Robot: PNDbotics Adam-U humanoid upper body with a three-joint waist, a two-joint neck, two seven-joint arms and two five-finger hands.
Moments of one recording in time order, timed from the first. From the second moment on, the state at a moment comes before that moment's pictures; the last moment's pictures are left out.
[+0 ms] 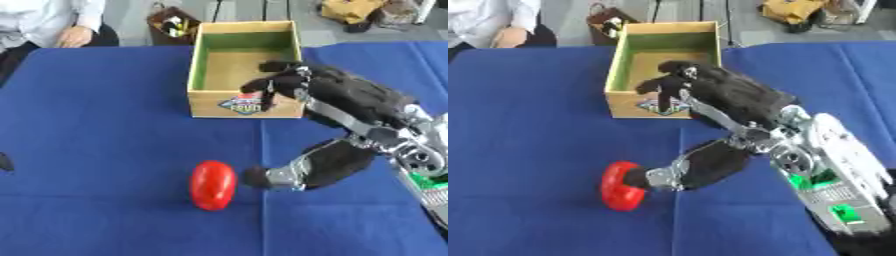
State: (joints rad) left arm -0.08 0.08 0.36 -1.98 0.21 -0.34 -0.18; right arm -0.74 -0.43 0.48 -1.98 0.70 0.17 0.63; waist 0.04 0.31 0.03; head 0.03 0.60
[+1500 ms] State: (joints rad) left arm -0.09 0.08 0.35 -1.98 0.22 -0.32 -0.19; right arm -0.72 -0.33 0.58 -1.81 0.92 0.15 0.64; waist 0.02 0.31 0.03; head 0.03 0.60
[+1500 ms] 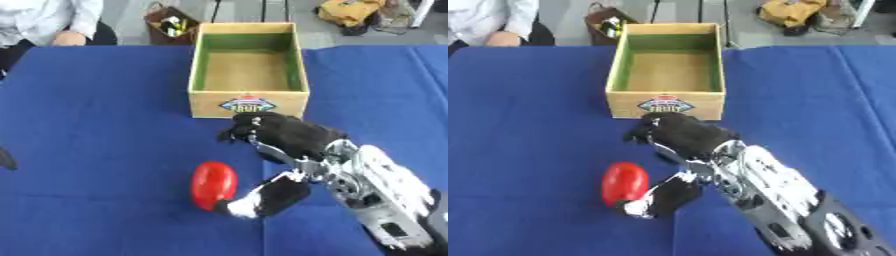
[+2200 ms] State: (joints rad) left arm -0.09 0.09 0.35 -1.98 0.22 -0.32 -0.19; right arm -0.65 -0.27 0.58 -1.69 1.04 0.13 0.56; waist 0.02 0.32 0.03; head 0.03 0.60
